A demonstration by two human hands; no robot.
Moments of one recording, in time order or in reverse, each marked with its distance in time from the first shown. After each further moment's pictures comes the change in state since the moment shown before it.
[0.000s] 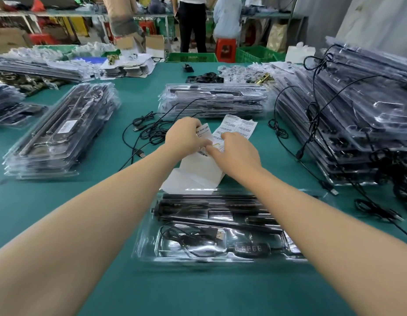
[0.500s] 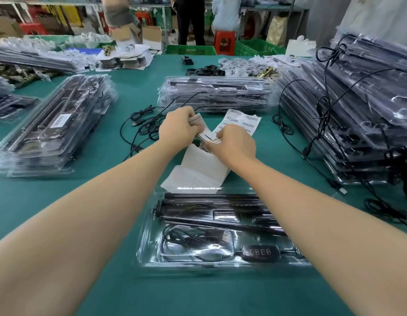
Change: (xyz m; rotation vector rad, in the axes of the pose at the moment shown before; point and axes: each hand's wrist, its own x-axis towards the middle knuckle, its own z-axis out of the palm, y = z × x) left_hand 0.013 -0.023 0.005 -0.161 0.131 -0.088; right_hand 0.034 -0.007 0.020 0.071 0.062 0.117
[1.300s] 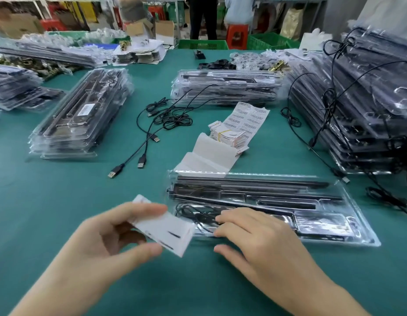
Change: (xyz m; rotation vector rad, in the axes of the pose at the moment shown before) left_hand -0.295 -0.033 -0.133 -0.783 -0.239 -0.104; right_hand -0.231 0.047 -0.046 -0.079 0.027 -0.879
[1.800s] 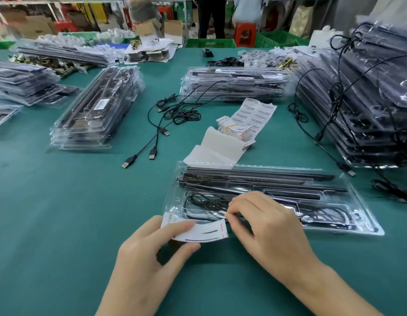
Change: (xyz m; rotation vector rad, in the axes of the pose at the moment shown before) left_hand -0.030 -0.021 0.054 0.621 0.247 0.232; right_hand 0.000 -0.003 0.013 0.112 0.174 0.159
